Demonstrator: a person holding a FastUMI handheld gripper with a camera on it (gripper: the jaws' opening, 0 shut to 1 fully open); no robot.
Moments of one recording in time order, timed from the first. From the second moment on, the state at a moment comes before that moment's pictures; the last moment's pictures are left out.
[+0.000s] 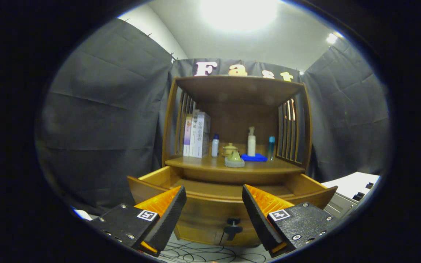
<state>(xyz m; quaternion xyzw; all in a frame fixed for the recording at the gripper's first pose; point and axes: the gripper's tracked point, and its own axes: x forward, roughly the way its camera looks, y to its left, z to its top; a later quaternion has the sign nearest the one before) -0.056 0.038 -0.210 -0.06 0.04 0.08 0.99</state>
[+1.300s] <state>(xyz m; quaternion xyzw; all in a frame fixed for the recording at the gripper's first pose) 0.028 0.000 -0.276 -0.06 0.10 0.02 0.99</state>
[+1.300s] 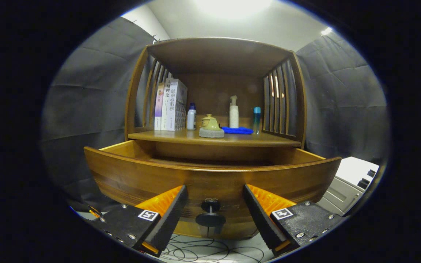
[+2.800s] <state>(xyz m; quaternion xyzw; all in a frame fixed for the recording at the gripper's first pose) 0.155 0.009 -0.259 -0.06 0.07 0.04 0.99</state>
